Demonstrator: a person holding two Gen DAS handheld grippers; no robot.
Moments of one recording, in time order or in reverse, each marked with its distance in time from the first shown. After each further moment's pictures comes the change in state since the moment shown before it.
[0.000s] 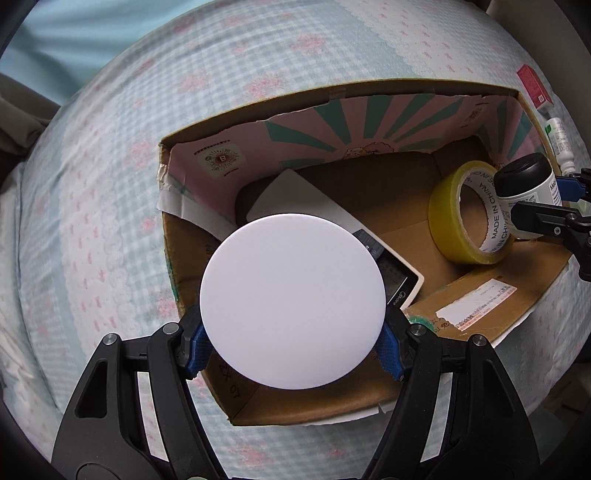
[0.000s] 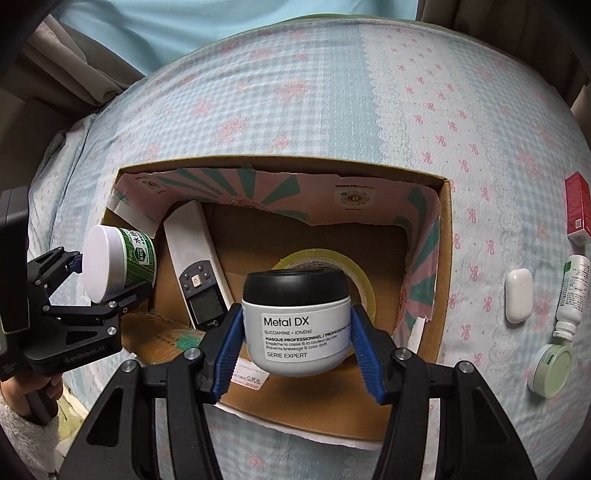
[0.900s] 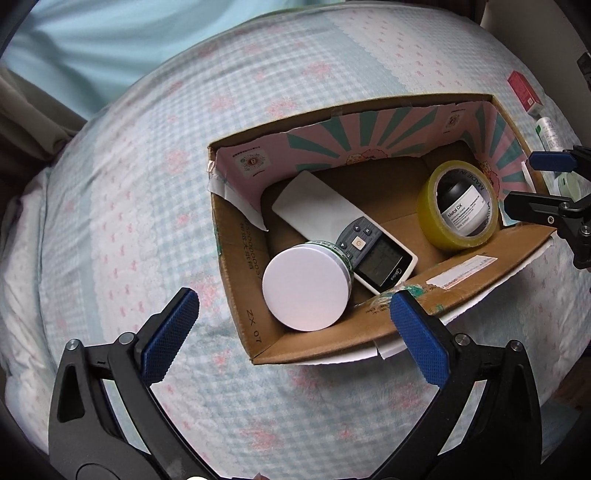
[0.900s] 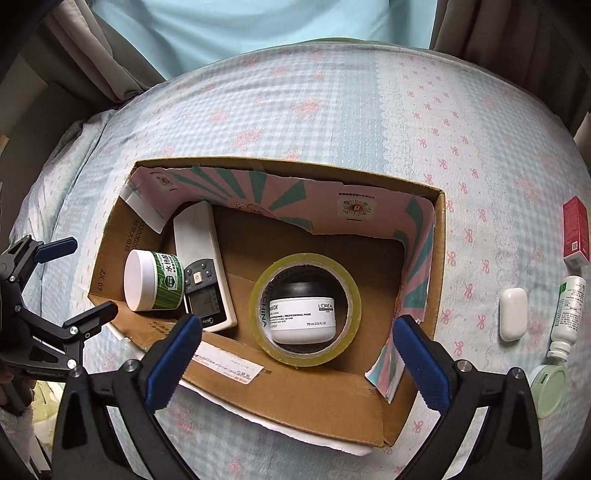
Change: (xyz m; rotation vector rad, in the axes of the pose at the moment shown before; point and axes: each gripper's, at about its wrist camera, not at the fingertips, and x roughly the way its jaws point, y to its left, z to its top) left arm -0.052 0.005 -0.035 -0.018 -0.103 0.054; right arm -0.023 0.004 -0.014 -0.070 -0.113 0.006
